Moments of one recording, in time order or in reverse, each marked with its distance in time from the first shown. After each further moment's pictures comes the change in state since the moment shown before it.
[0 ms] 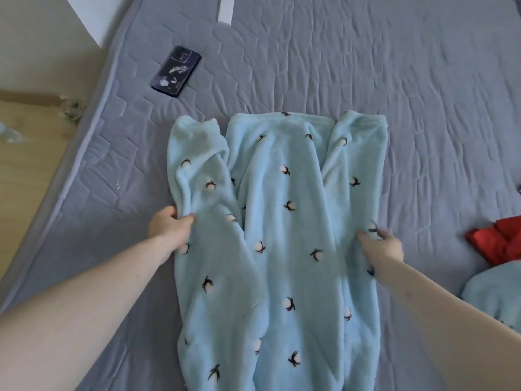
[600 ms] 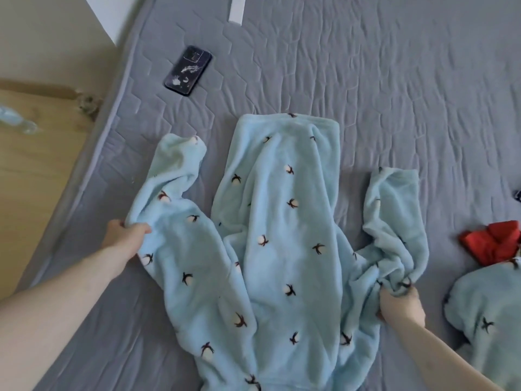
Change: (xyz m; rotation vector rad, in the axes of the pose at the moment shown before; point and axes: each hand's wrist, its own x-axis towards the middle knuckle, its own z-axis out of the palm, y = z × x) left_hand 0.001 -0.053 -0.087 -0.145 0.042 -0.284; right_hand -0.035 0.091 -0.058 -0.197 -0.001 0.130
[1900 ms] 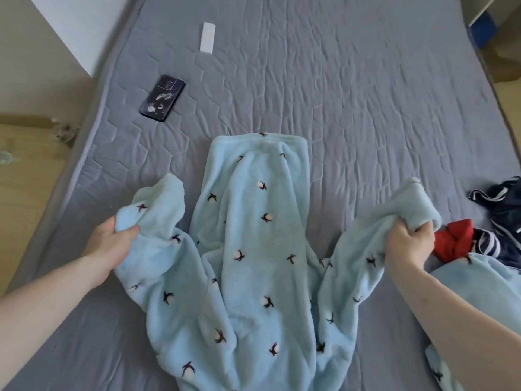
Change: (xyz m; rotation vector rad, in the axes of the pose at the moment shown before) left_hand -0.035 0.046 -0.003 -0.044 -0.130 0.335; right_hand 0.012 -0.117 -0.072 0.561 0.276 -0.371
